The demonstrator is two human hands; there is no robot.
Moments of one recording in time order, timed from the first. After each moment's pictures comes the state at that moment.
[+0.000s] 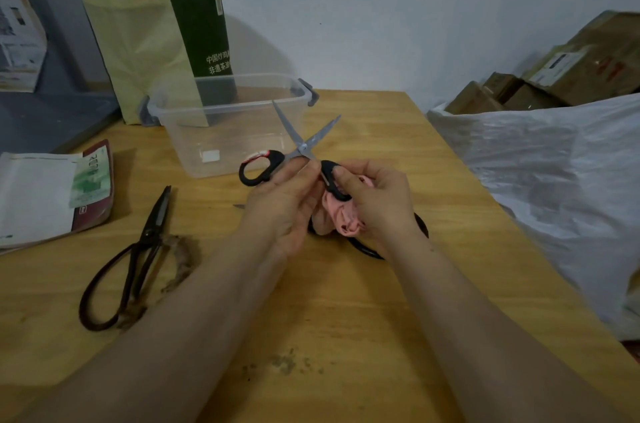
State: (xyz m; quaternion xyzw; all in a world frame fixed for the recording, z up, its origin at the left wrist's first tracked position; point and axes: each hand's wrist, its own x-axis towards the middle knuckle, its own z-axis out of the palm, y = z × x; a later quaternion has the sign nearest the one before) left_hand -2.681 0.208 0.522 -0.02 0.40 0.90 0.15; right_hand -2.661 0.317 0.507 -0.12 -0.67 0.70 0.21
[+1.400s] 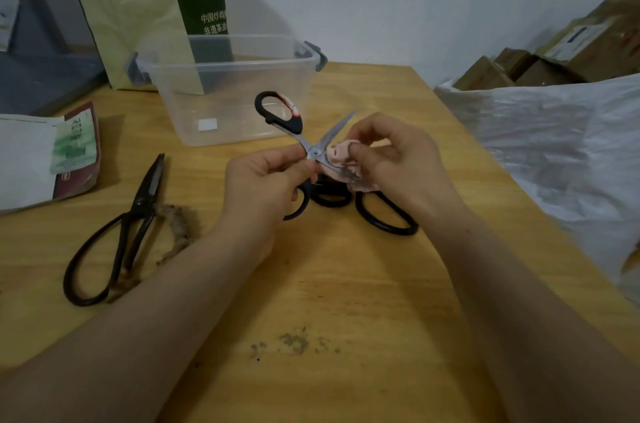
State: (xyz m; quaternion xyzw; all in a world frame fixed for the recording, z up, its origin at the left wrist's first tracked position) left_hand -2.685 0.177 0.495 0.06 0.67 0.74 0.02; right_hand -2.649 0.326 0.517 -0.03 -0.84 0.49 0.22
